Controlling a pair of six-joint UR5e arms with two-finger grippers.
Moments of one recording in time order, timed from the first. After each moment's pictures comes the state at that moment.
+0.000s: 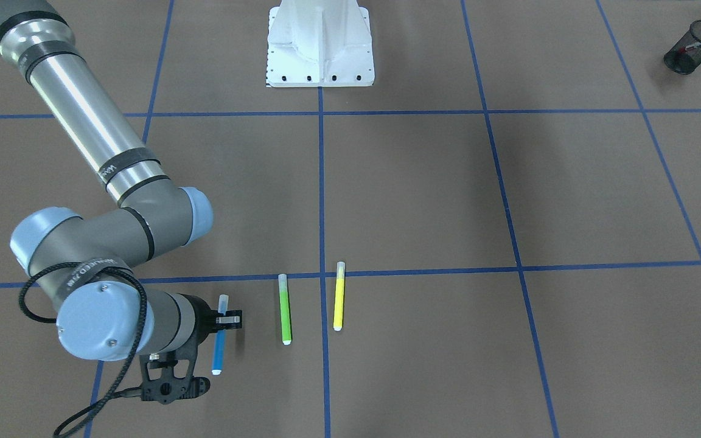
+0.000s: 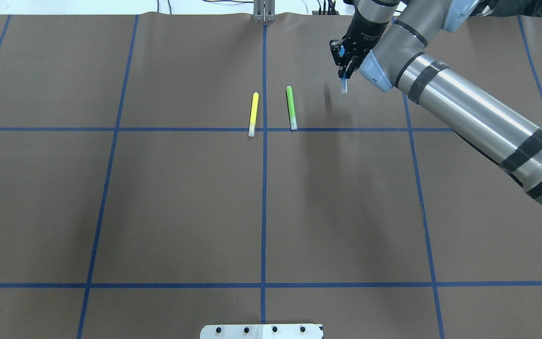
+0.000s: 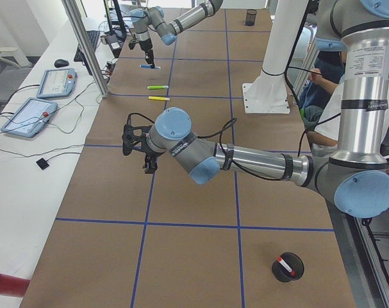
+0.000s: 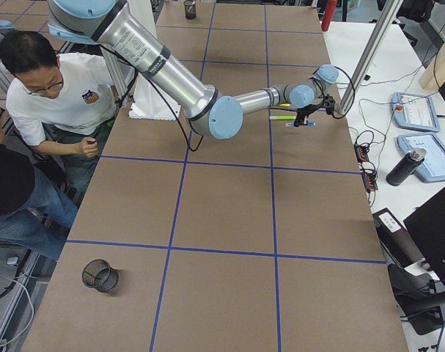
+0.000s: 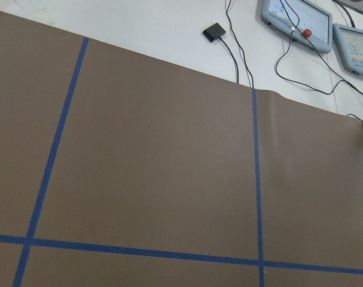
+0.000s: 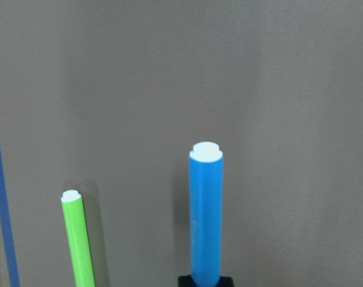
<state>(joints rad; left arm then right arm) -1.58 -1.57 -1.73 -2.26 -2.52 -0.81 0.99 -0.64 0.93 -1.32 2.39 0.76</state>
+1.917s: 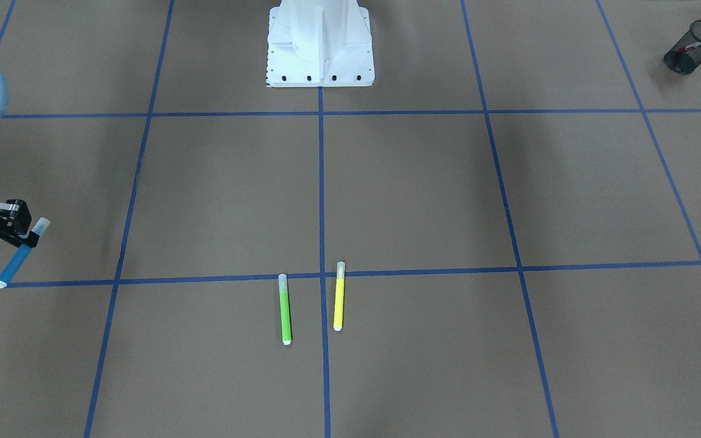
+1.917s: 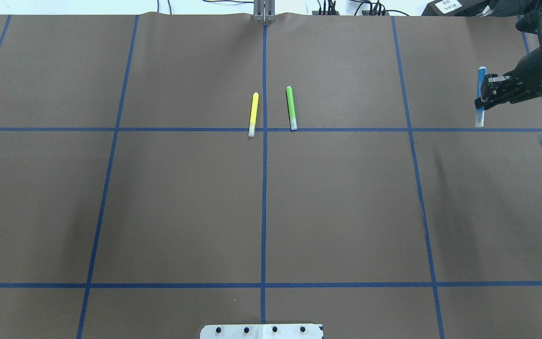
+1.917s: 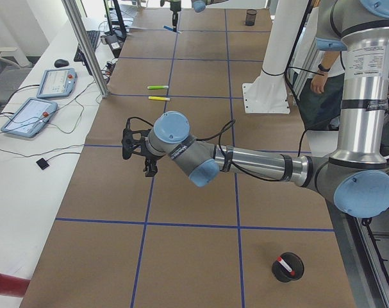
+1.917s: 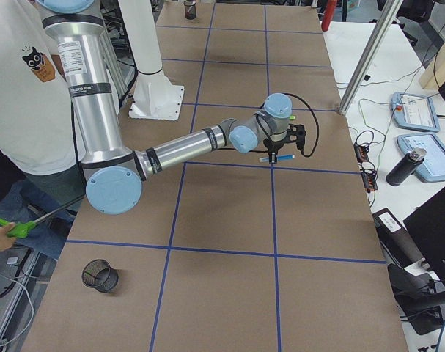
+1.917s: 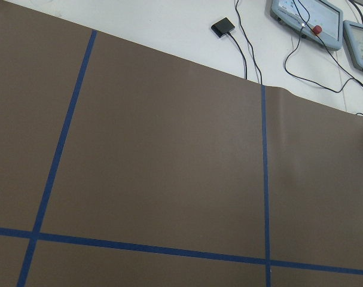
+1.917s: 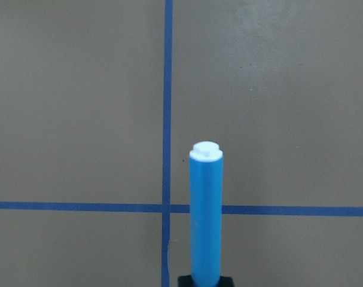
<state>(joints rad) -1.57 -1.57 -1.71 -2.26 -2.52 -0.81 1.18 -1.40 1.74 -1.31 2.34 0.74</state>
